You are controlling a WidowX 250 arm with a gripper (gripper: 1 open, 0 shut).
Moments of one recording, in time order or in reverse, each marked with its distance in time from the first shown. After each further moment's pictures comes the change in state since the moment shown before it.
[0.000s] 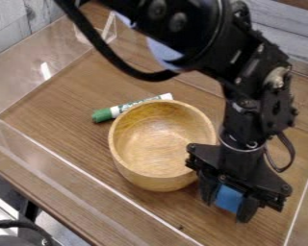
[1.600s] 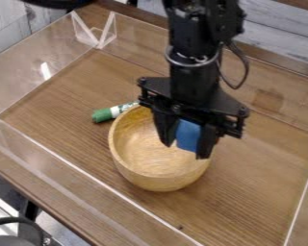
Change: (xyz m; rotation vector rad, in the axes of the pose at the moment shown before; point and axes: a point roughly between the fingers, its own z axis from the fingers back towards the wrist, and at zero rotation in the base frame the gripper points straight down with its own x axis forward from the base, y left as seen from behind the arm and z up) arm 0.003 0.045 0.065 0.013 -0.034 0.081
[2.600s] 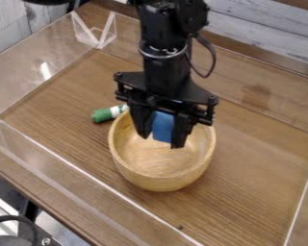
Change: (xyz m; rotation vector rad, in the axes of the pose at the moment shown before) arm 0.005 0.034 -0.005 0.019 0.031 0.080
